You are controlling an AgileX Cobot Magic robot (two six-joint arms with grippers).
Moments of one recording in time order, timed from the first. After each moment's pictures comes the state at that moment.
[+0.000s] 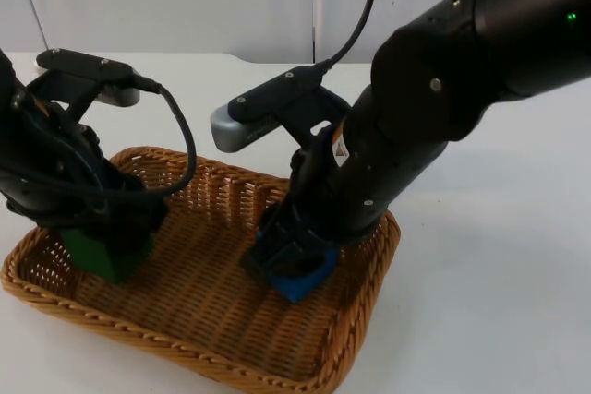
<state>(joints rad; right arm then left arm) 0.85 2.04 -1.26 -0.06 0.38 0.05 -0.26 1.76 -0.79 -0.19 0.30 0.29</state>
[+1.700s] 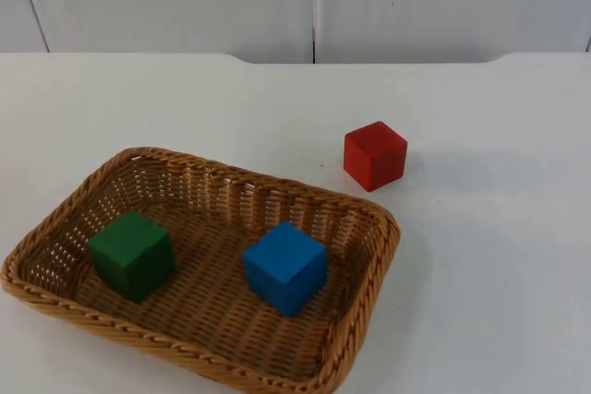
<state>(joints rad) 0.85 1.45 -1.26 -0.10 0.50 0.03 -0.26 1.02 -0.79 -0.21 0.39 0.29</state>
